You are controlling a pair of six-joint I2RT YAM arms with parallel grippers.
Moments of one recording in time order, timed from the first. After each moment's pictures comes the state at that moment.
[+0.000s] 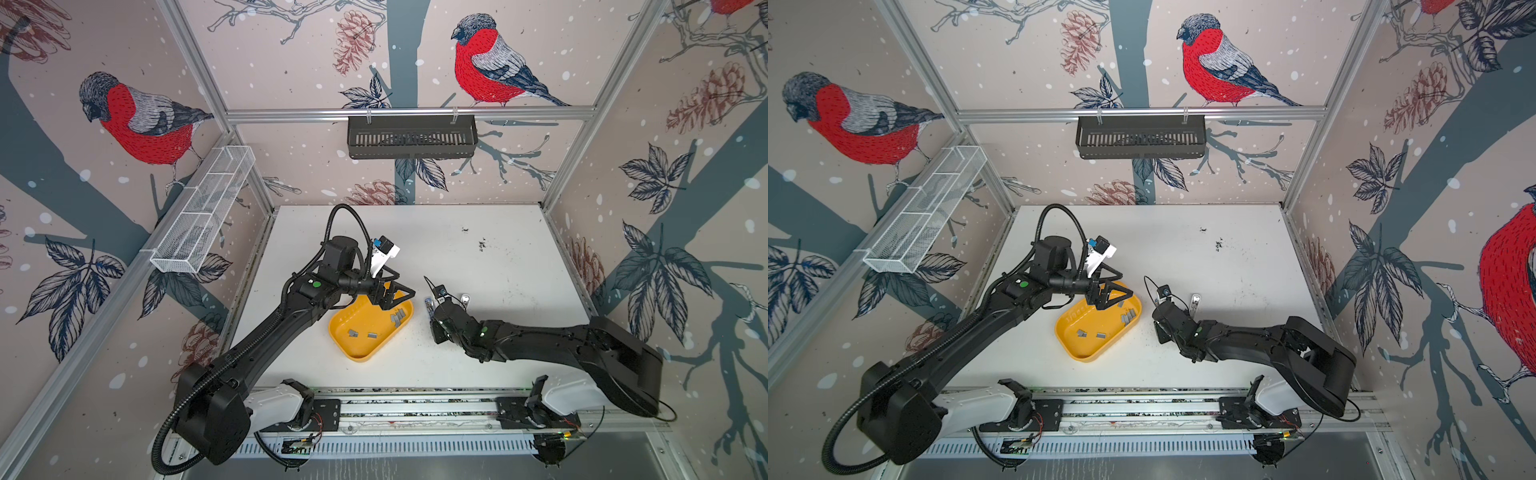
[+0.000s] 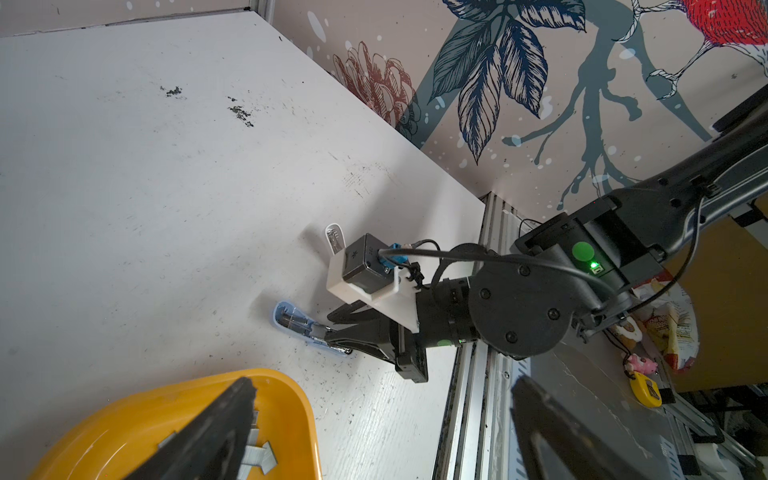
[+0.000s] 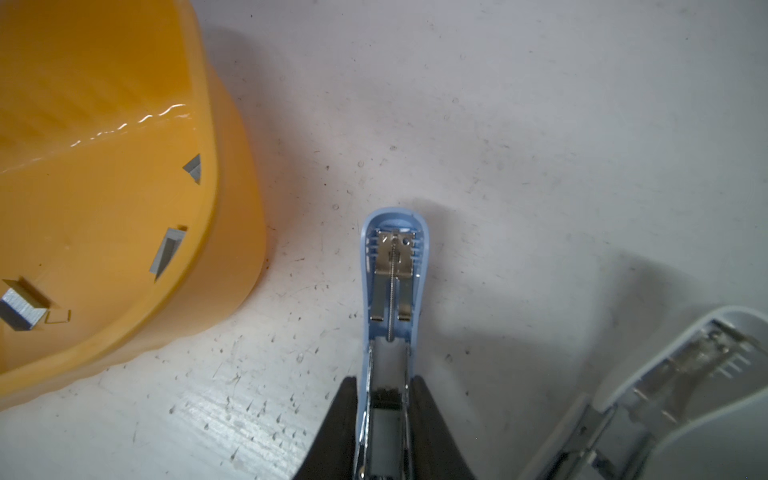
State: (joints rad) left arm -0.49 1.21 0.96 -0.33 0.81 -0.05; right arm 0.99 1.41 0.56 0.02 0.31 0.45
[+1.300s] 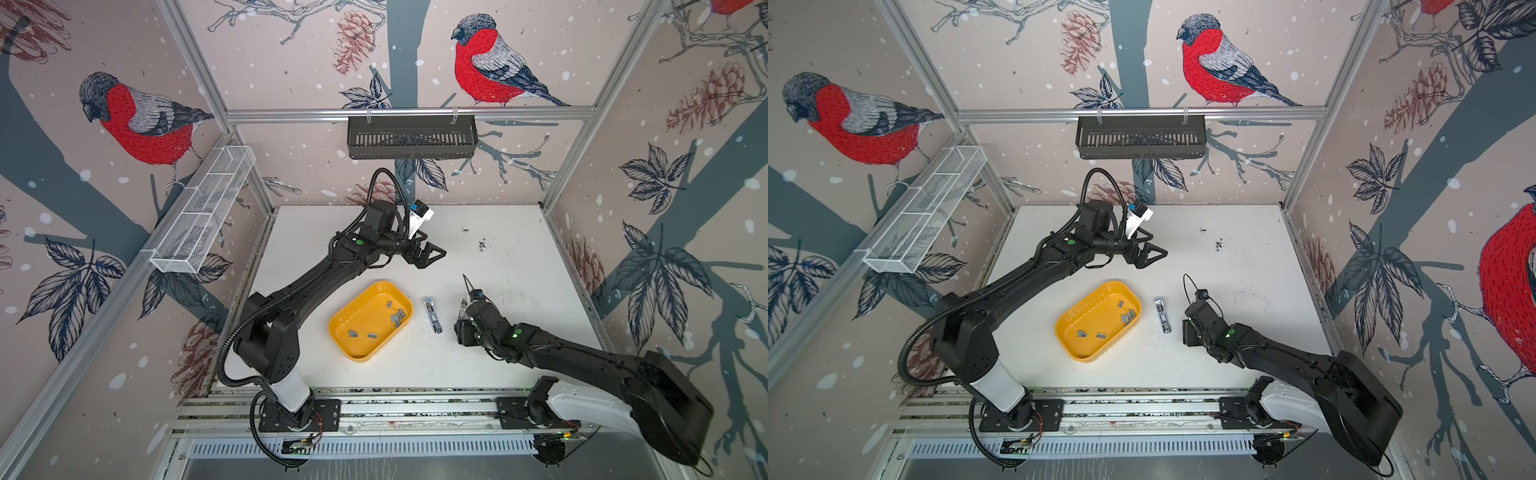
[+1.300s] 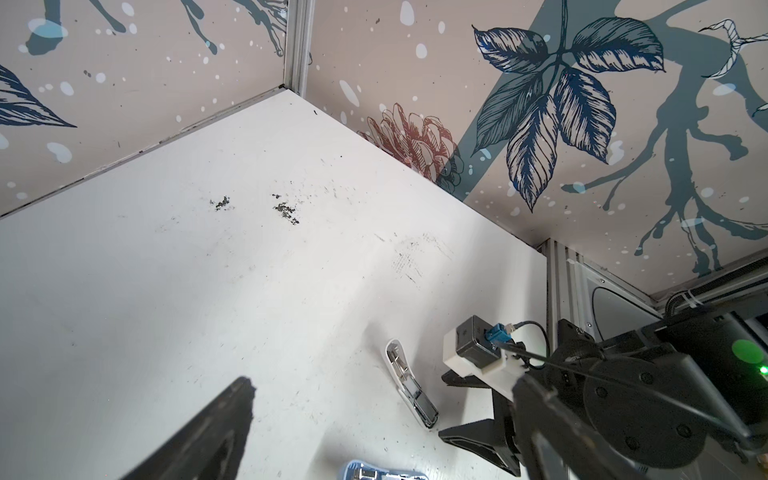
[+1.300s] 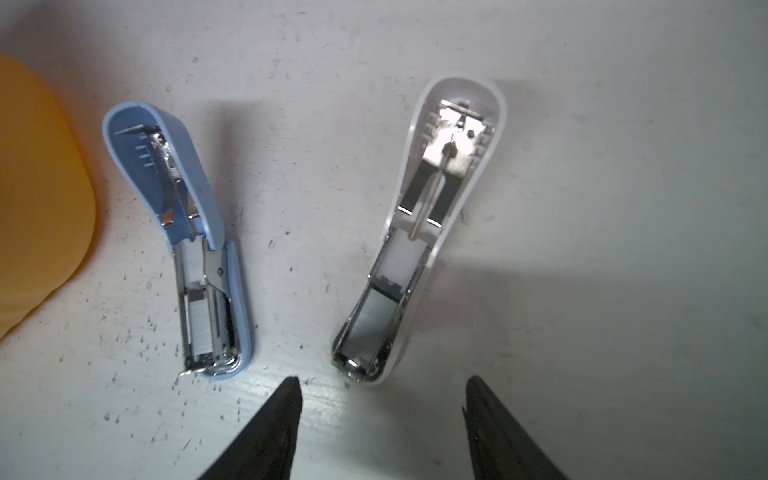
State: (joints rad) left arm -0.59 1.68 1.43 -0.26 0.66 -0.02; right arm 0.77 1.17 0.42 -0.22 0.16 0.59
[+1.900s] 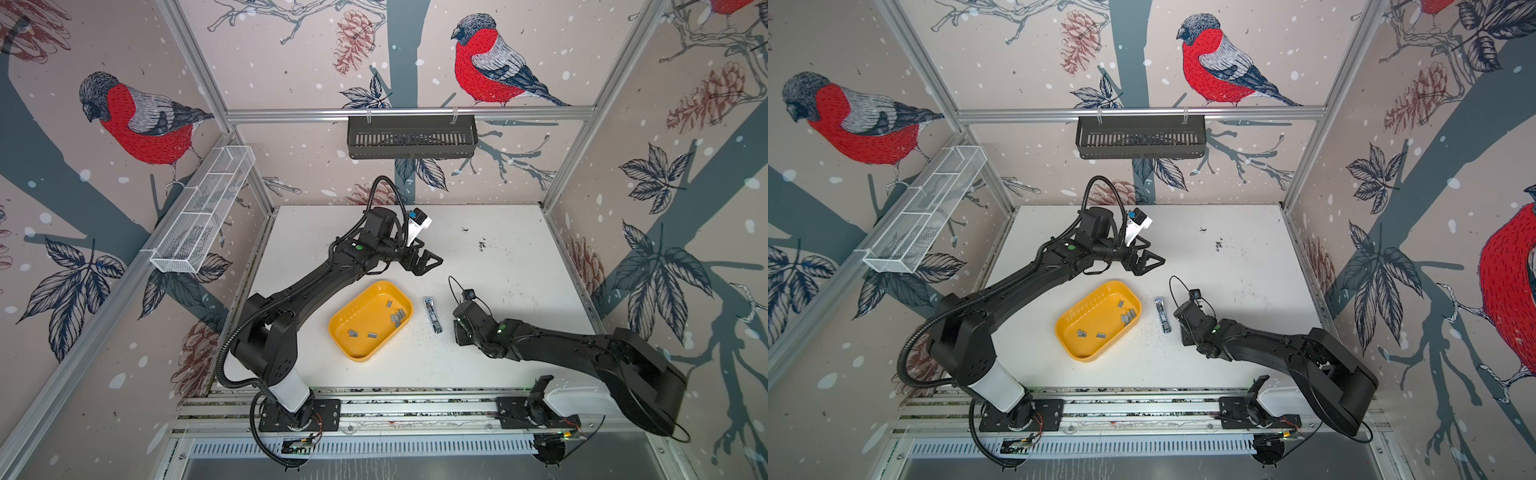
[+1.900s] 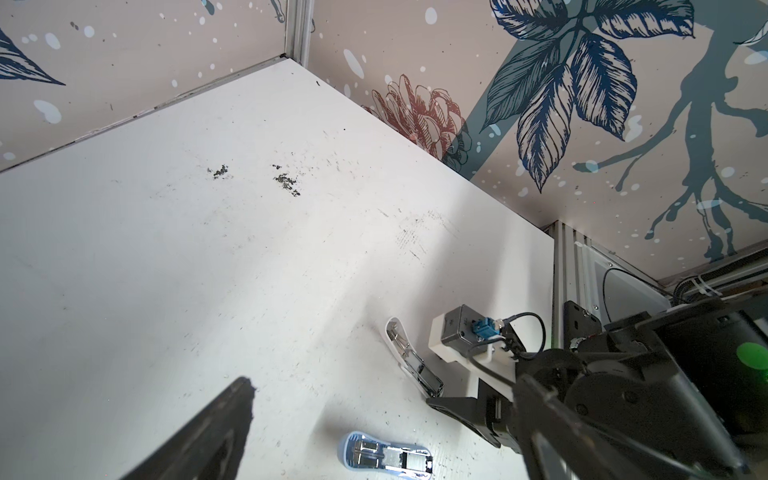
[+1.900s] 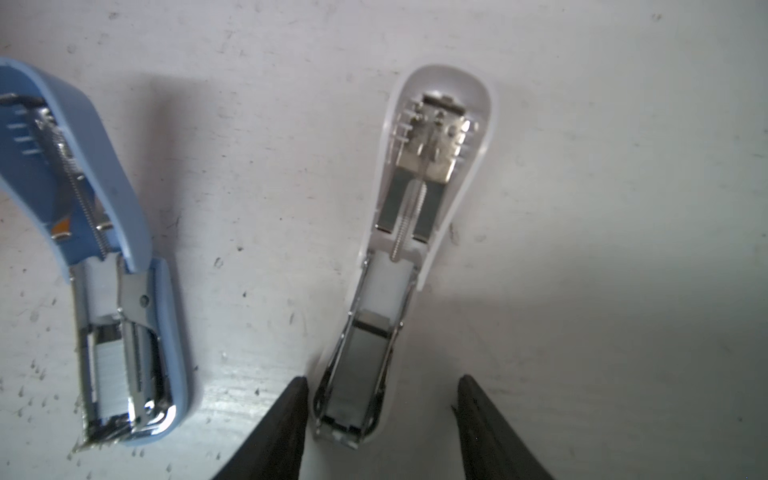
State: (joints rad) left arm -0.59 1.65 1.35 -0.25 0.63 -0.01; right arm 0.82 1.29 0.45 -0.22 0.30 0.60
